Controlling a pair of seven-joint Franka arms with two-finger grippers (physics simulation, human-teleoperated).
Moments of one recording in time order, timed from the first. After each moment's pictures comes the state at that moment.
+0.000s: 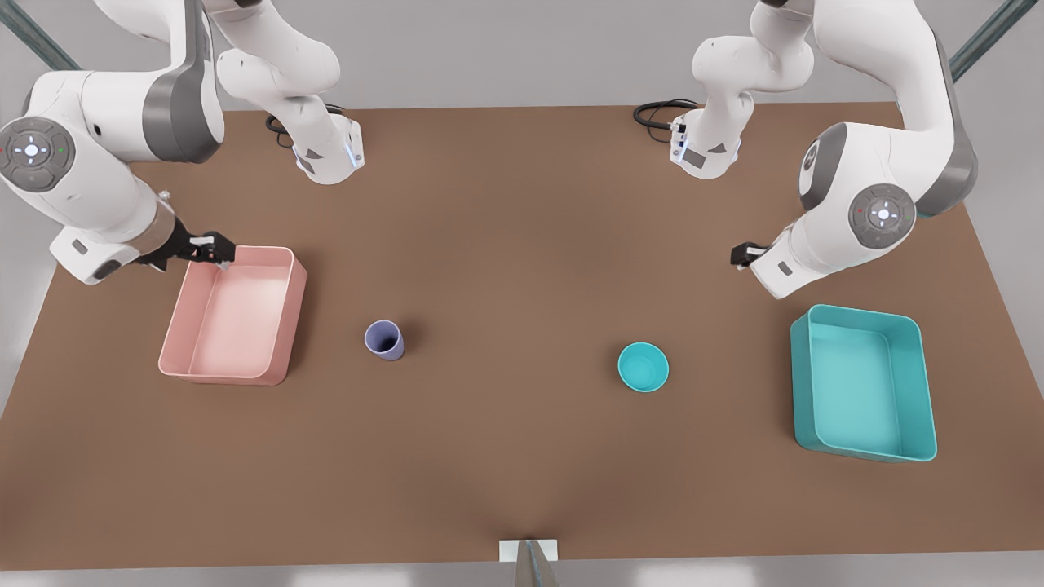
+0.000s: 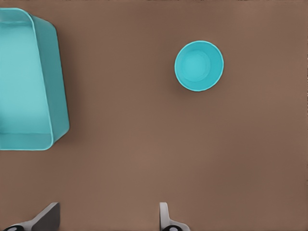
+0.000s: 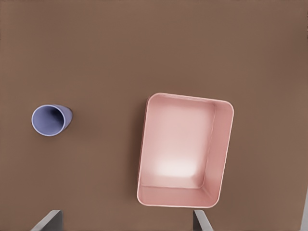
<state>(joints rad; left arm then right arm) -0.10 0.16 -0.12 -1.54 0.04 1.43 -0.03 0.11 0.10 -0.01 -1.42 -0.12 1.40 0.02</state>
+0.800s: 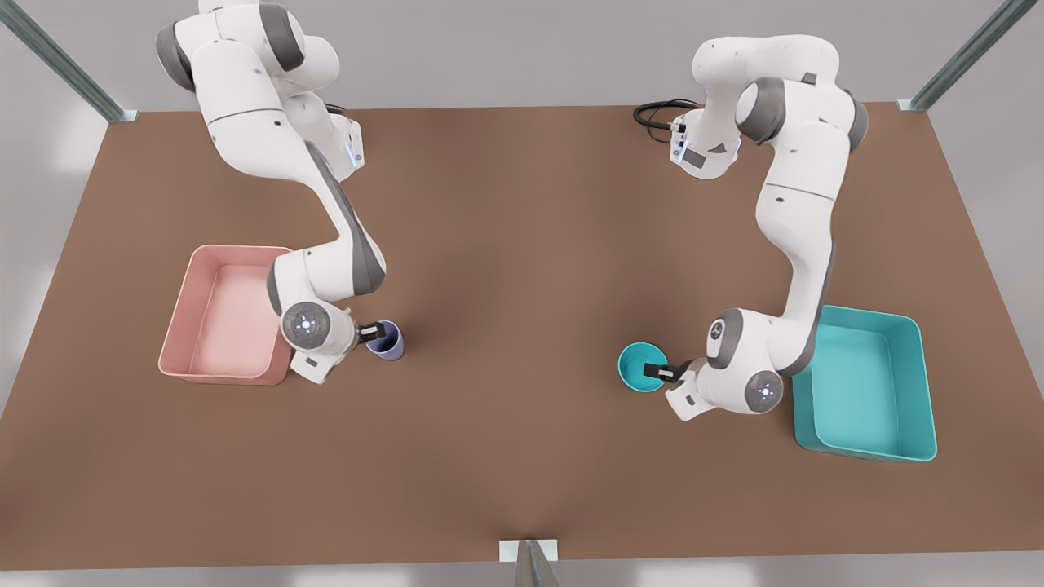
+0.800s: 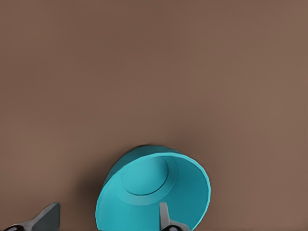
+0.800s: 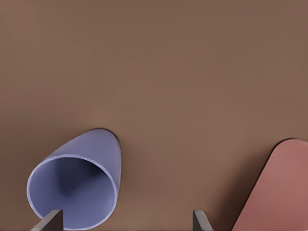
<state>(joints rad) -0.05 0.84 -0.23 -1.38 -0.12 1.92 -0.01 0.31 0.47 -0.01 -1.74 -0.03 1.96 0.05</state>
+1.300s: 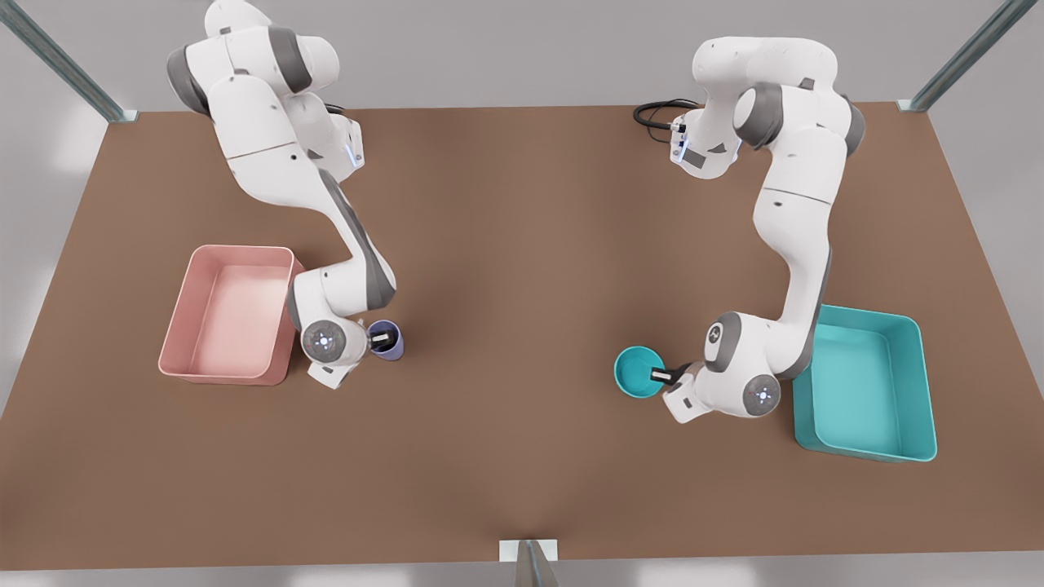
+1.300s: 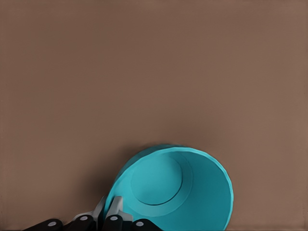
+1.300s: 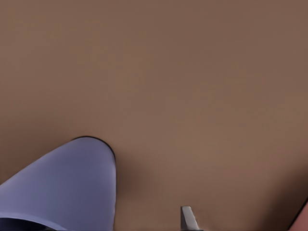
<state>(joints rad) -0.05 0.86 -0.24 -1.34 -0.12 1.91 0.01 0.31 0.58 -0.01 -1.77 0.00 2.05 0.07</state>
